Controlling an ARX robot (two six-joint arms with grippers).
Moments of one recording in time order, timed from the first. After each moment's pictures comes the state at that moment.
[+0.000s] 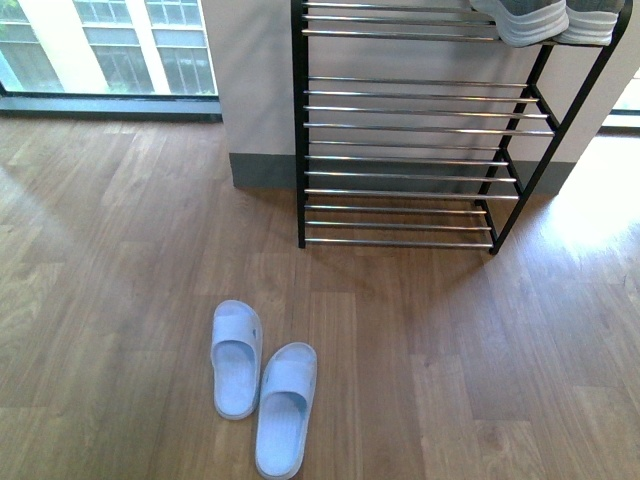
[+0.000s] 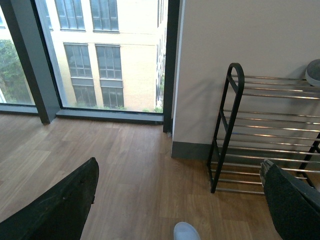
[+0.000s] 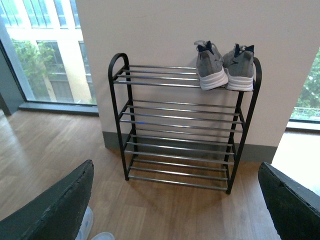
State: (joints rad) left arm 0.00 0.02 0.01 0.00 0.00 -0.01; right arm 0.00 0.00 0.02 0.00 0.00 0.00
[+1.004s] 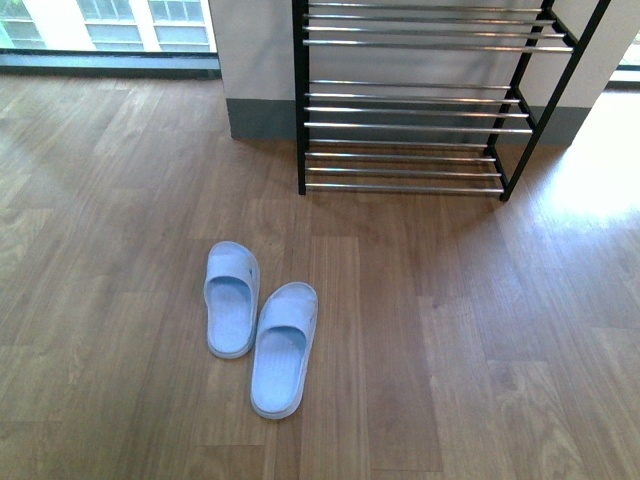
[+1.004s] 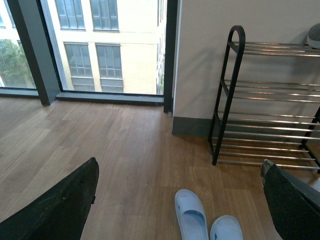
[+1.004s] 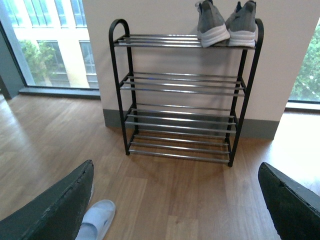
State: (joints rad) left arm 0.00 0.02 0.01 0.00 0.00 -0.01; right arm 0.00 0.00 0.02 0.00 0.00 0.00
